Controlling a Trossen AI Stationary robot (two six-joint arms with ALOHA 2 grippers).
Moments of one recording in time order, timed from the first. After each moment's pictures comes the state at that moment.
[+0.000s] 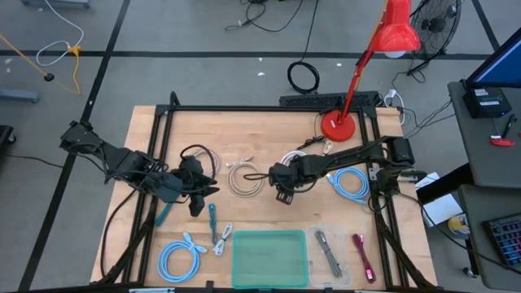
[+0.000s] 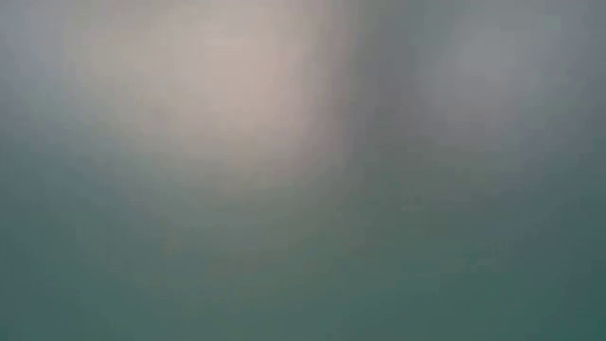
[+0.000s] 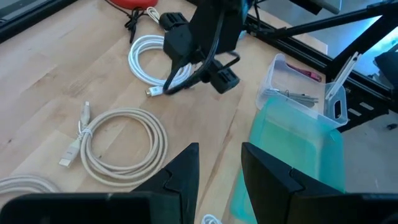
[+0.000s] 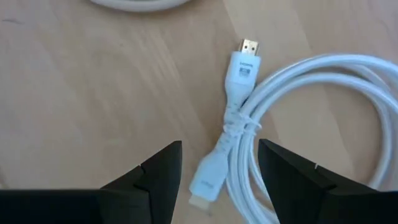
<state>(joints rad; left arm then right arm) -0.48 1.12 1.17 -0.77 -0.49 -0.80 0.05 1.83 1.25 -0.75 0.17 0.45</state>
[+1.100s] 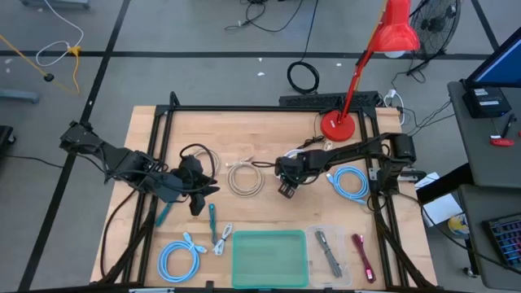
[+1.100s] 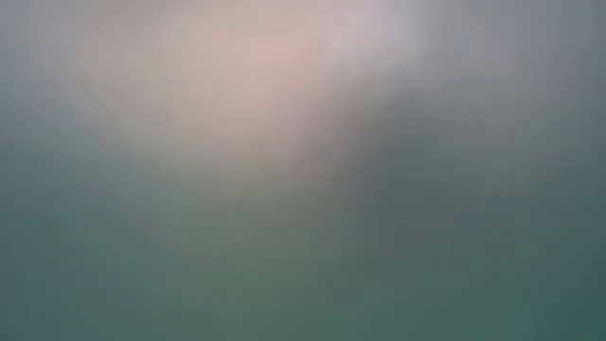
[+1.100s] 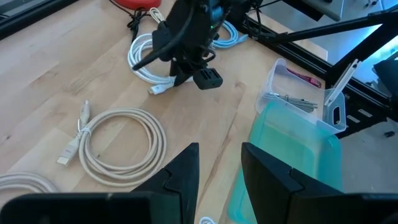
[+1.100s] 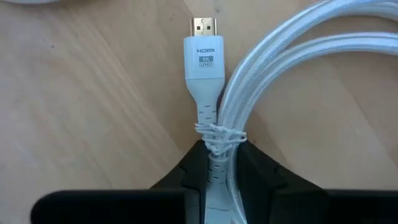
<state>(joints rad) -0.48 1.12 1.17 -0.77 -0.49 -0.83 -0.03 1.83 1.05 -0.55 0.01 0.55</state>
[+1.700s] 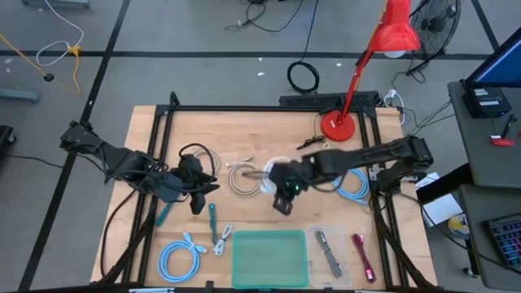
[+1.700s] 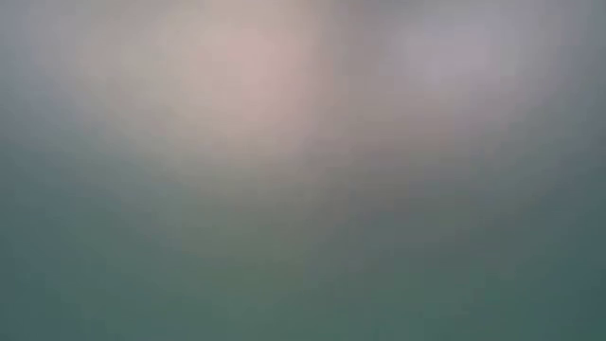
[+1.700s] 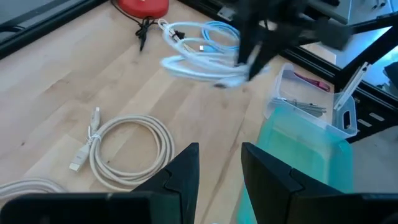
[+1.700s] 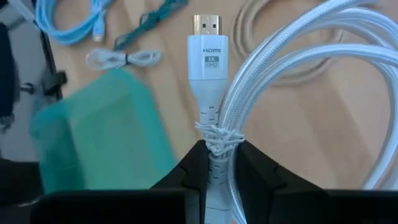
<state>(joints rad) -0.48 1.12 1.17 -0.77 -0.53 -0.81 0.18 1.69 1.54 -0.86 -0.06 0.63</state>
